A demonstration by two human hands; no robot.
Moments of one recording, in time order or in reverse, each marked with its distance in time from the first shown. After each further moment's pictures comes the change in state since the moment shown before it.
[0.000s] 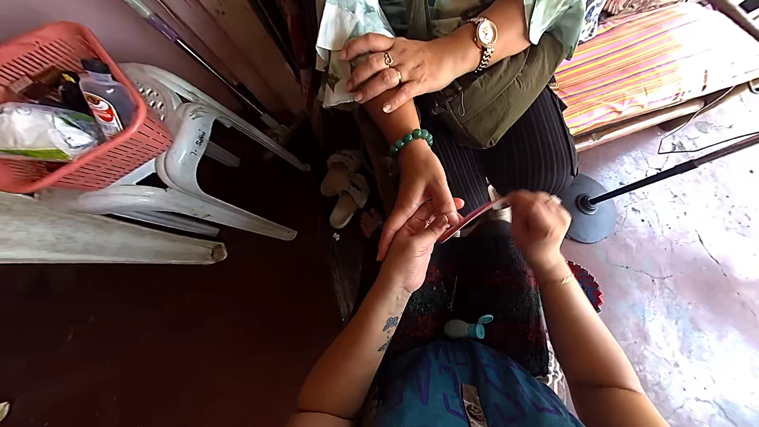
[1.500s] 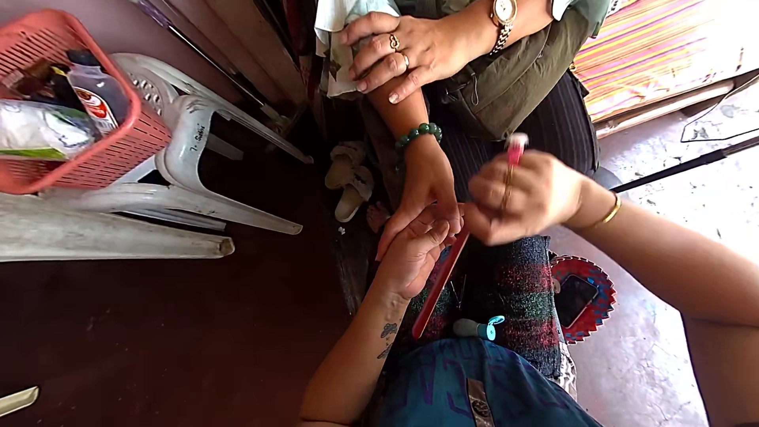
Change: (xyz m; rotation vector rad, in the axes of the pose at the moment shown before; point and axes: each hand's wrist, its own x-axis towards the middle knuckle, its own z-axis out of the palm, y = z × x) left_hand -0.006 0.012 -0.014 -0.142 -0.026 -0.122; right_hand 0.123 -0.022 0.011 0.210 -0.304 -1.018
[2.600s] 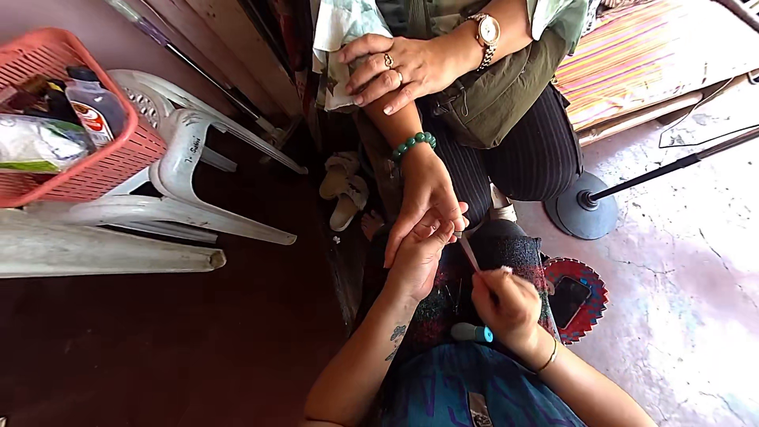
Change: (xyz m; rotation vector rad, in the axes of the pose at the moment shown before) left_hand 0.005 -0.014 0.013 0.103 0.087 0.068; right_hand -0.012 -0.196 0.043 0.039 0.350 1.065
